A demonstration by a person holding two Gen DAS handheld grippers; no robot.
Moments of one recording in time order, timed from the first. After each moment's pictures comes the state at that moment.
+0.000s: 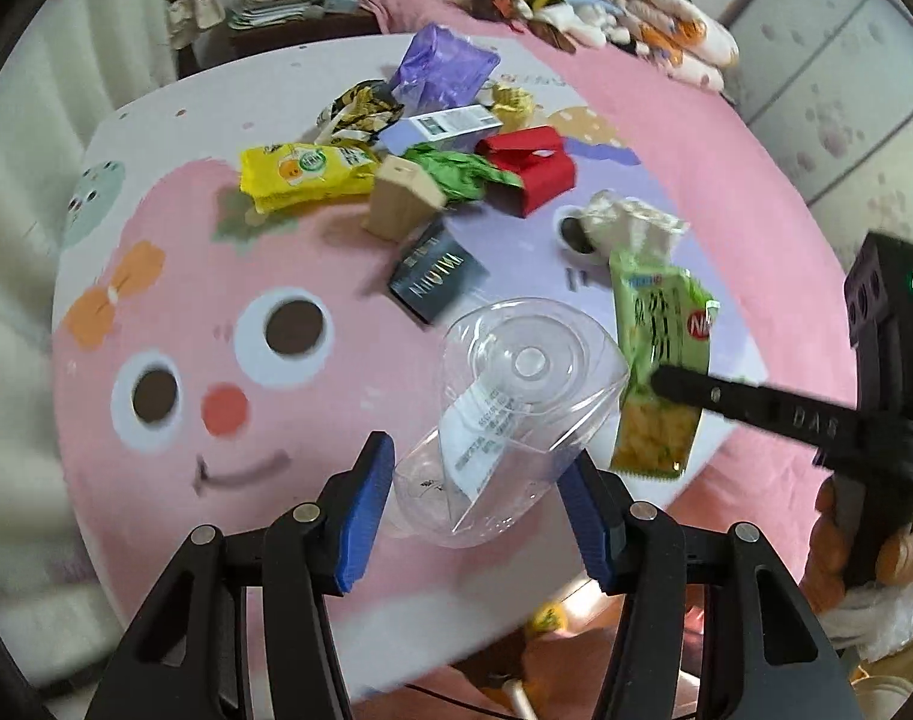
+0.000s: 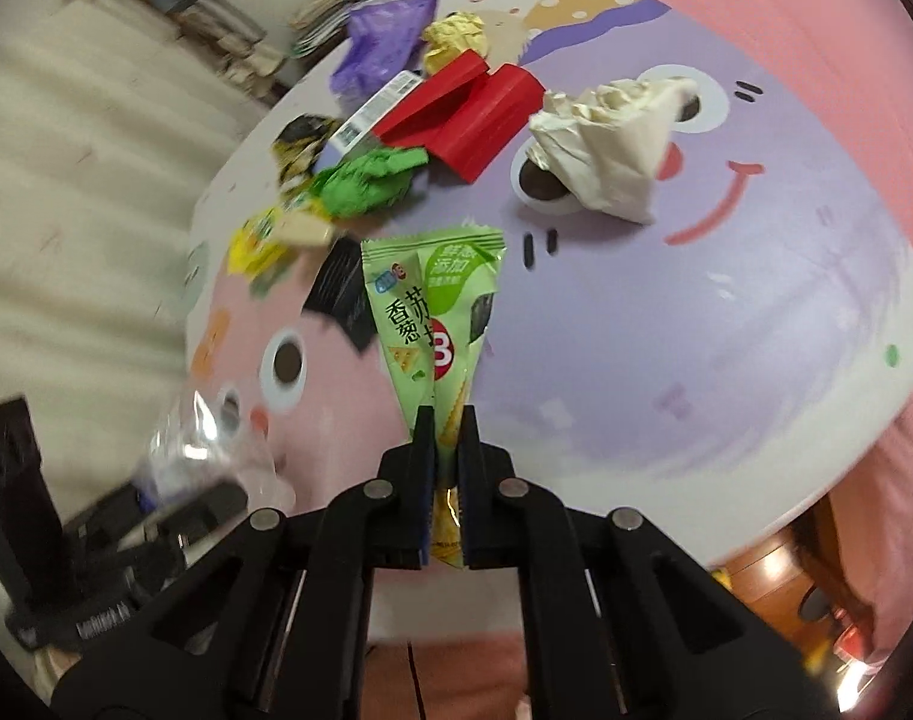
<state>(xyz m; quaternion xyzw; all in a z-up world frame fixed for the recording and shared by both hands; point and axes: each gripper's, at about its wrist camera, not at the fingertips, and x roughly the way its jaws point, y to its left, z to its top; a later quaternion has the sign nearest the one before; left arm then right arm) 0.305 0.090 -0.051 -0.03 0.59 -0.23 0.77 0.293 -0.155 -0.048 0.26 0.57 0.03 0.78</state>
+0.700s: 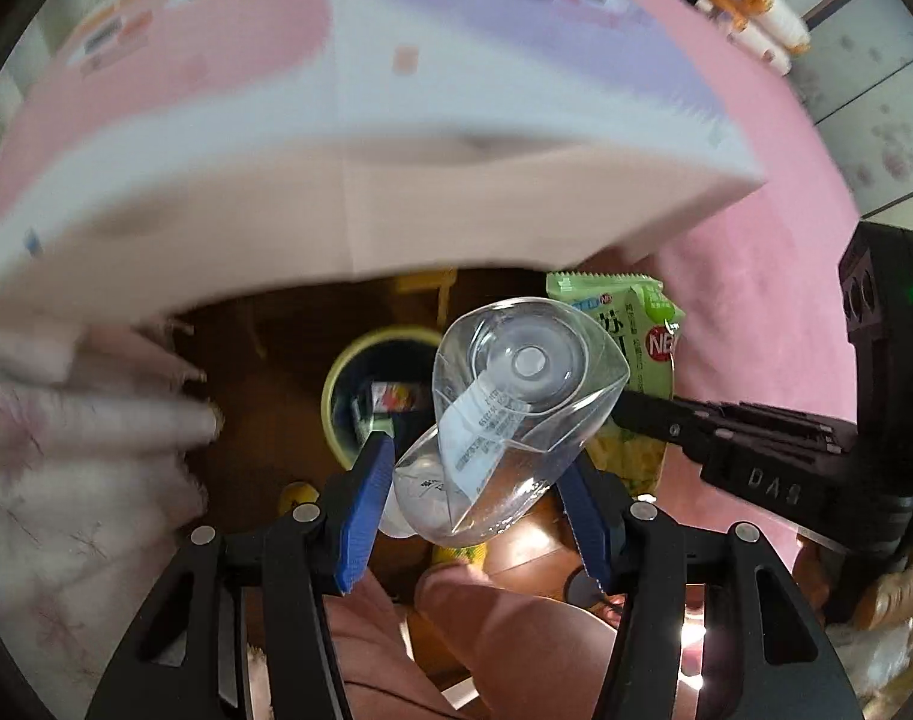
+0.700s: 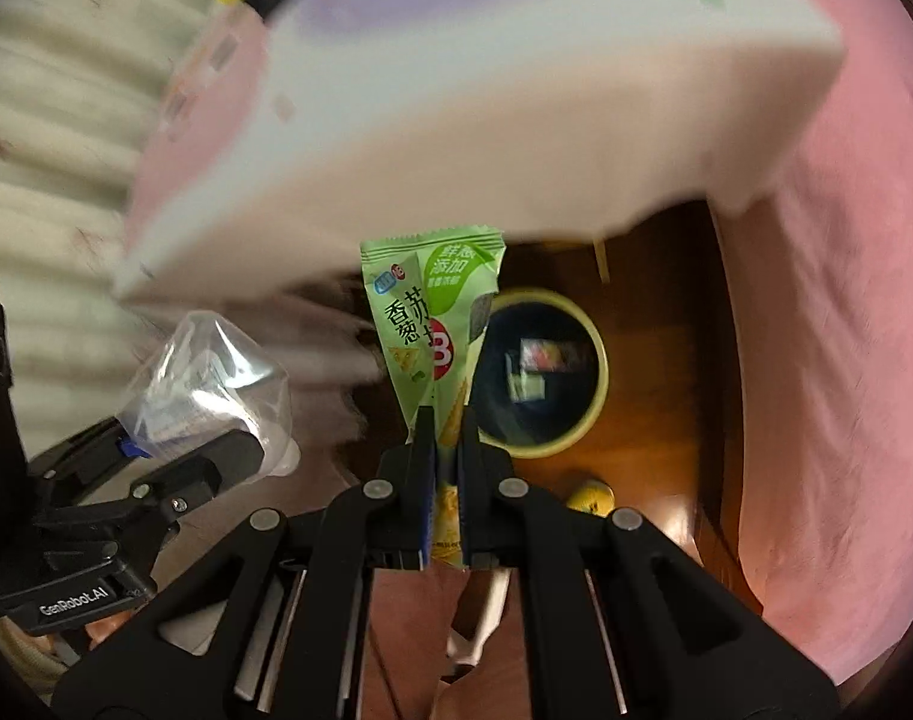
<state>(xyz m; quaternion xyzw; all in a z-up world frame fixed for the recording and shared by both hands) 0.059 -0.049 -0.169 -0.07 0.66 -0.13 0.74 0.072 -0.247 -0.166 0.14 0.67 0.12 0.72</state>
